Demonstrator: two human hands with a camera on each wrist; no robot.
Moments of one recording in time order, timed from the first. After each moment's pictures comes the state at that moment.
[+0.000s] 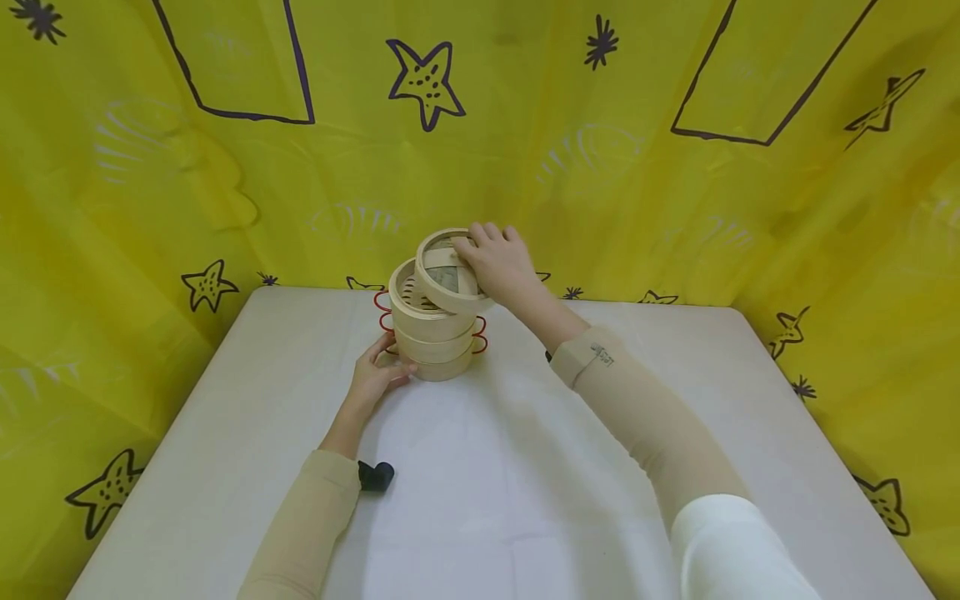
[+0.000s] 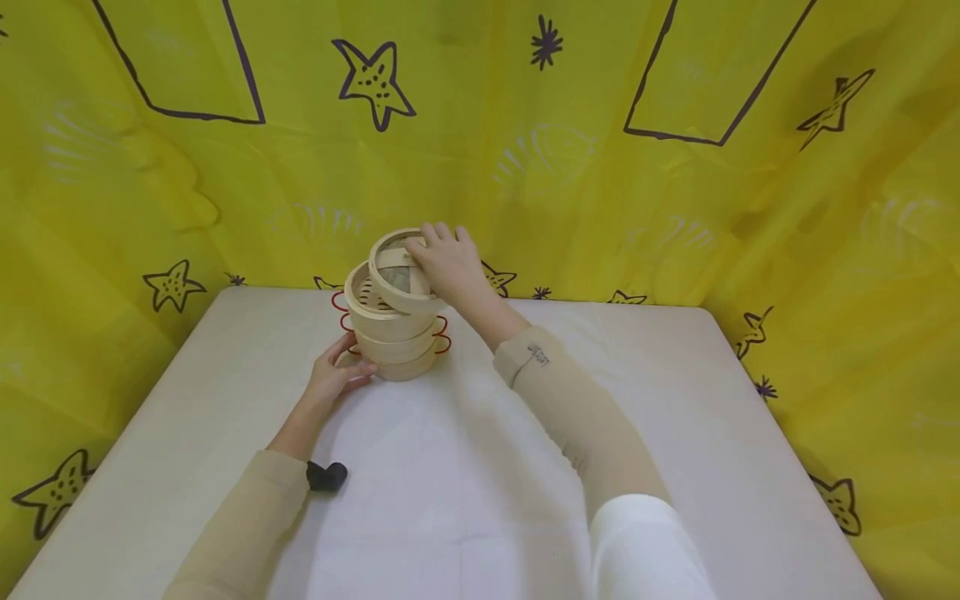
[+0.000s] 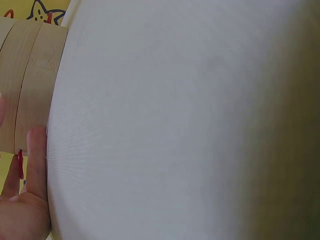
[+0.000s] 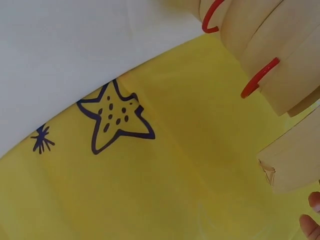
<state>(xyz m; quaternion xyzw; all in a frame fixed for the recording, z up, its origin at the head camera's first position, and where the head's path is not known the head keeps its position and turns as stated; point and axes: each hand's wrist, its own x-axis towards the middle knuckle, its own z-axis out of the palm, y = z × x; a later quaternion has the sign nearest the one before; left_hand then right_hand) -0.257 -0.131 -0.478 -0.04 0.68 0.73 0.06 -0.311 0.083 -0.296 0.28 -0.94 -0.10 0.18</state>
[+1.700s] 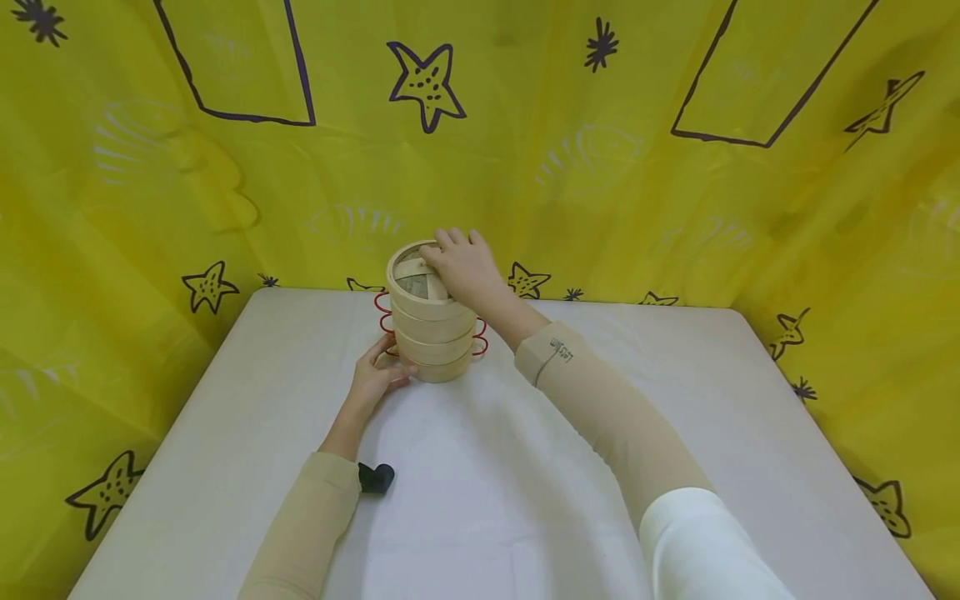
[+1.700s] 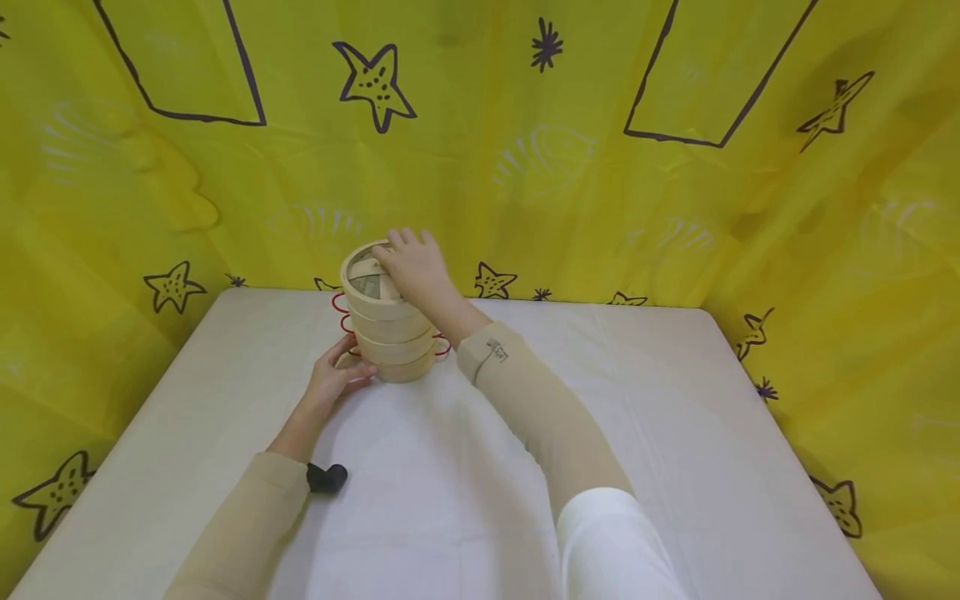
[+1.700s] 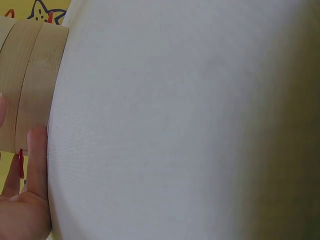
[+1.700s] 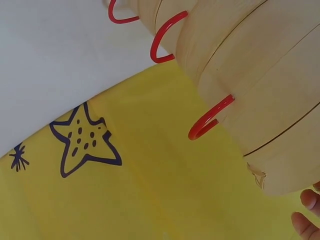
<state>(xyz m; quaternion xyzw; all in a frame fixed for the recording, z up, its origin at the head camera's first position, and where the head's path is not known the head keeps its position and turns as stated) -0.257 -0.131 -0.478 -0.05 0.68 0.73 0.06 -0.311 0.038 -0.296 0.29 -0.94 -0.11 0.13</state>
